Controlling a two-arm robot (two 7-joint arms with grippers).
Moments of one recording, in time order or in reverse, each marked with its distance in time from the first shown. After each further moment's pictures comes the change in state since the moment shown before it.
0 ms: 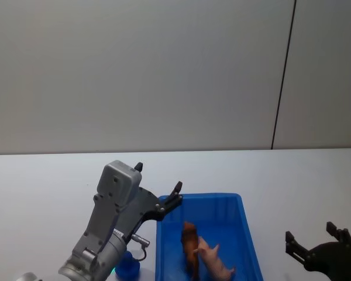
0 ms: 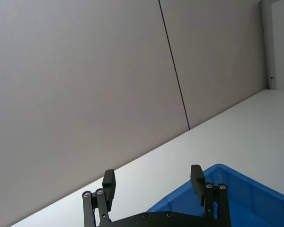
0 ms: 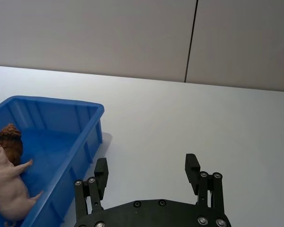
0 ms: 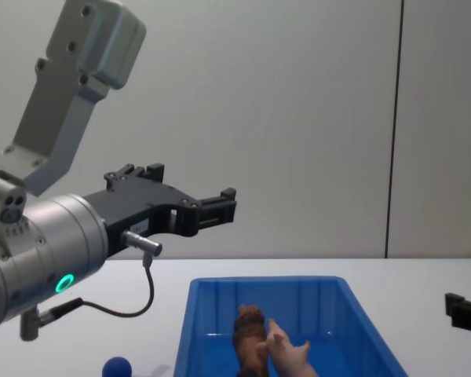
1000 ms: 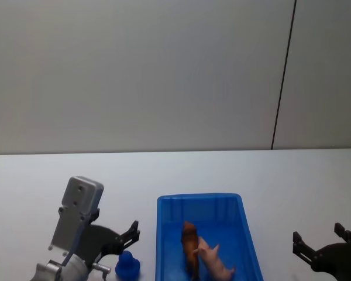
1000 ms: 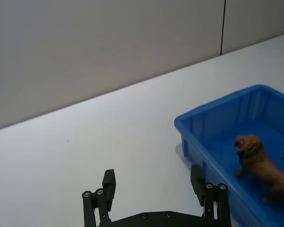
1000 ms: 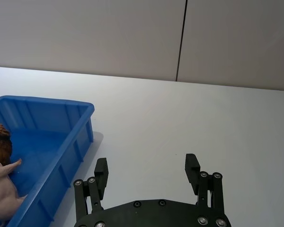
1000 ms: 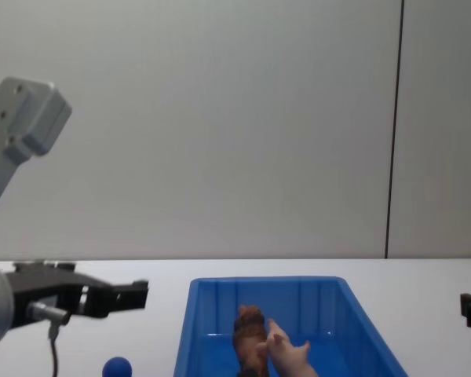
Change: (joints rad) left arm 0.096 0.097 -0.072 -0.083 -0.195 0.321 0.104; right arm -0.014 0.012 0.011 -0.012 0.009 0.000 -0.022
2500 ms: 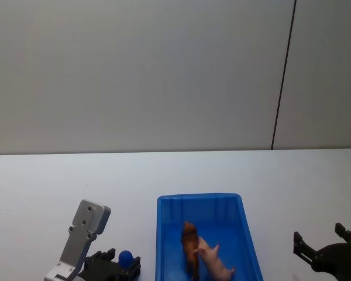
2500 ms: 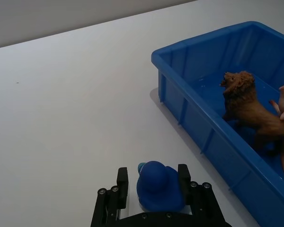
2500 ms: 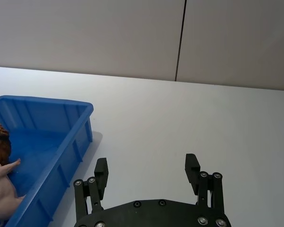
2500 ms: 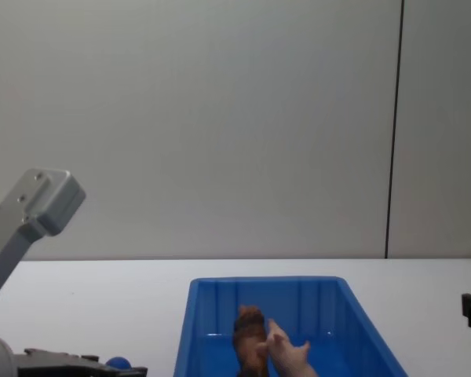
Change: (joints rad) left arm -0.003 -0.024 -0.006 0.089 -0.063 0.134 -0.114; right arm -0.001 0.001 0.001 -0.001 0.001 0.000 -0.002
